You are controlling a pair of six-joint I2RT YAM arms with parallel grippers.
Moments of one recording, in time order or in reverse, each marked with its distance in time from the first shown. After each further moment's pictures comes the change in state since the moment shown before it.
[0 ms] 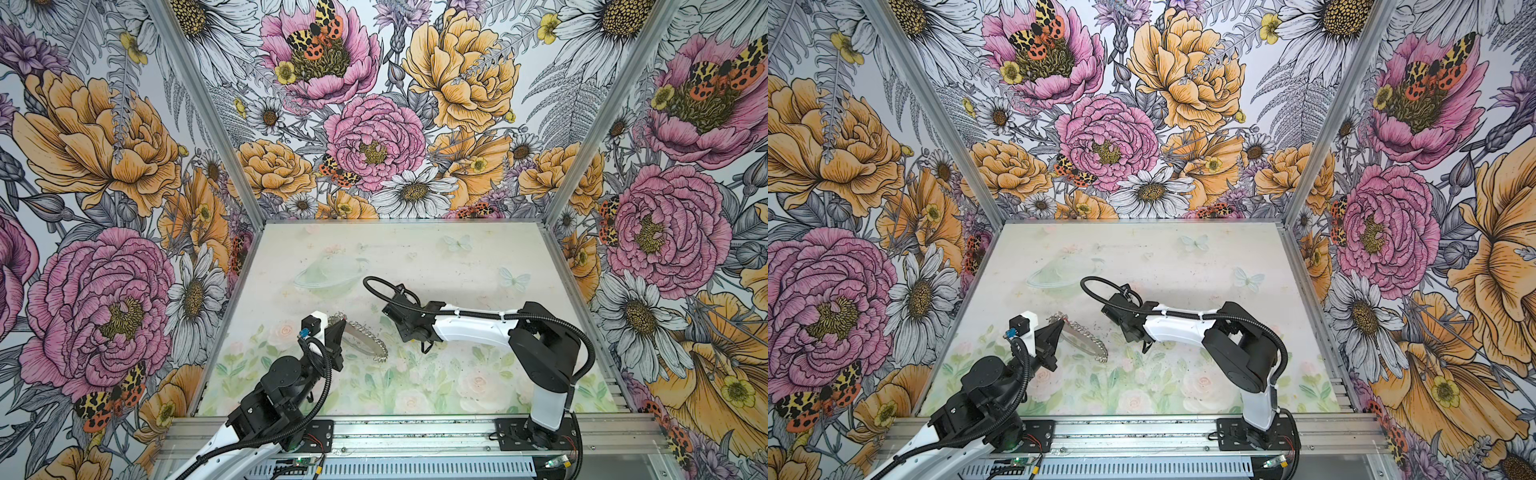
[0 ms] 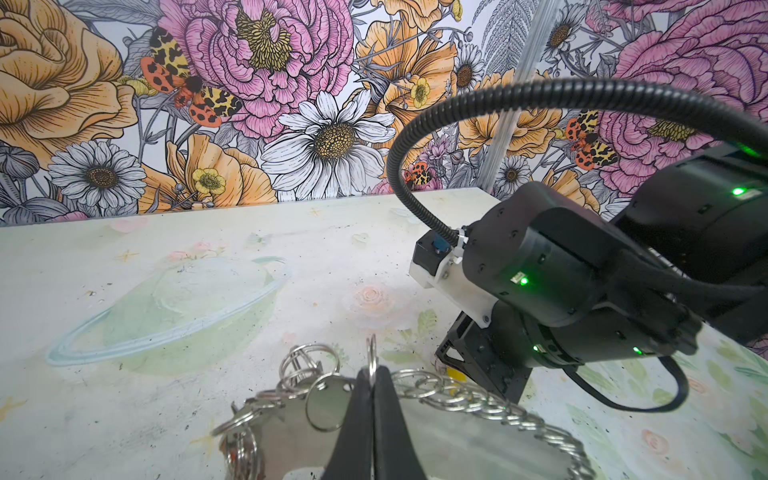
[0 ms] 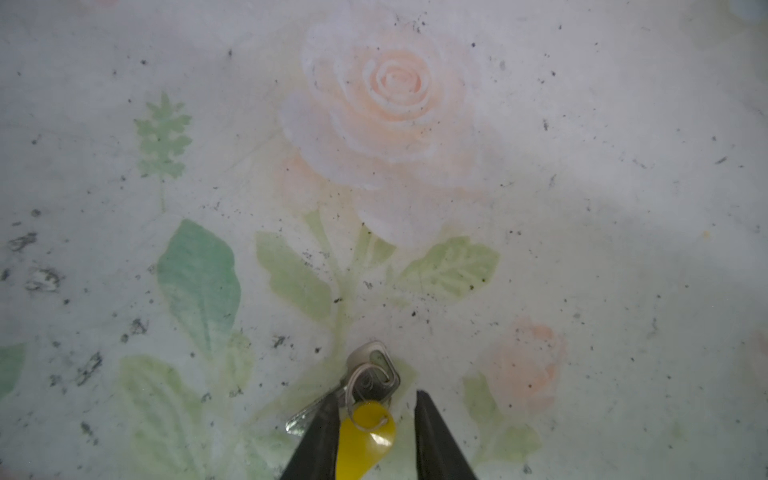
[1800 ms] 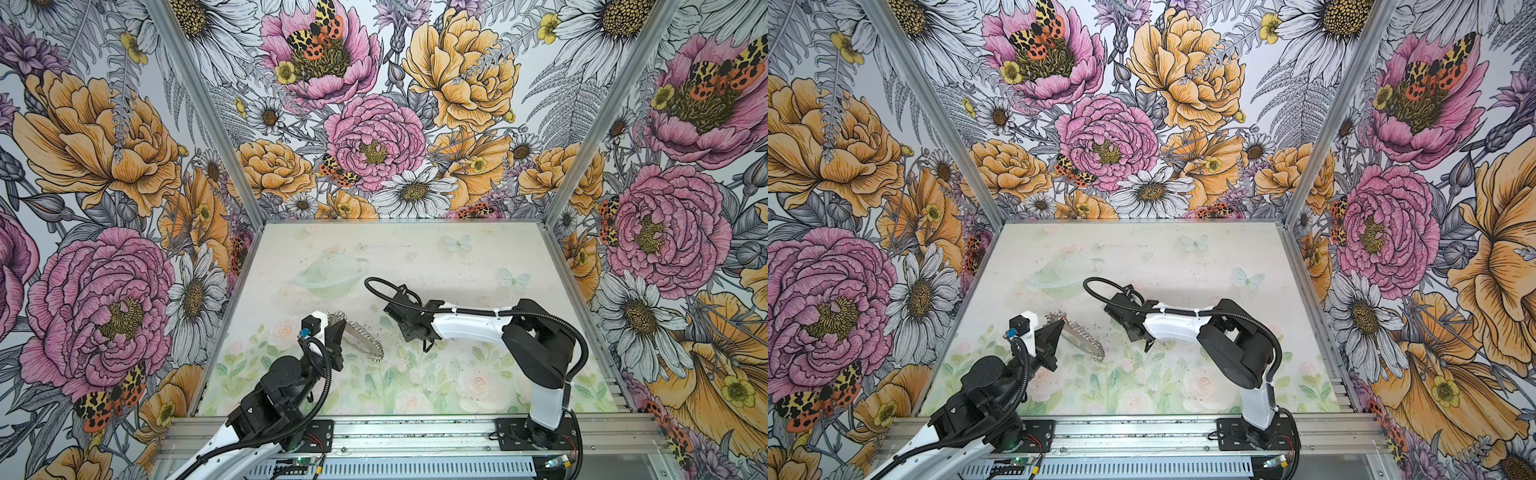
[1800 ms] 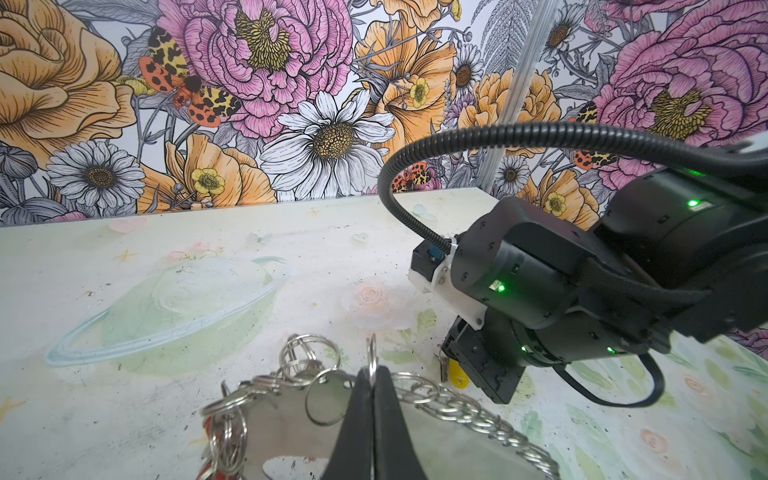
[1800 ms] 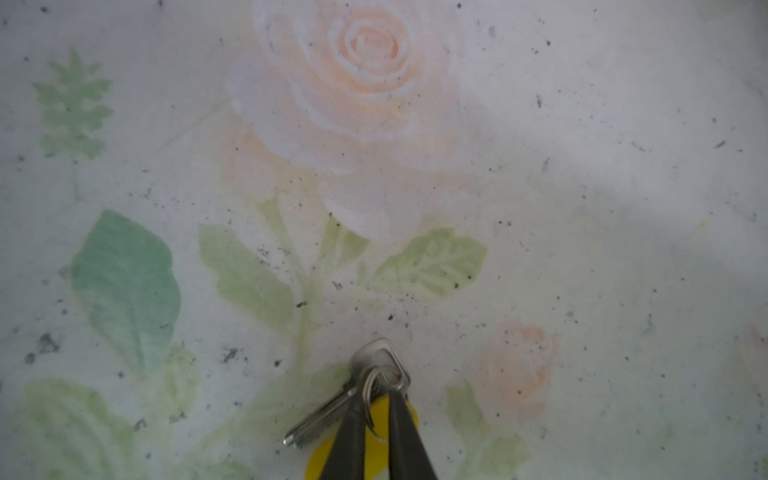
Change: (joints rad) left arm 0.000 0.000 0.000 0.000 0.003 0.000; right arm -0.033 0.035 0.000 -0.015 0.034 -0.012
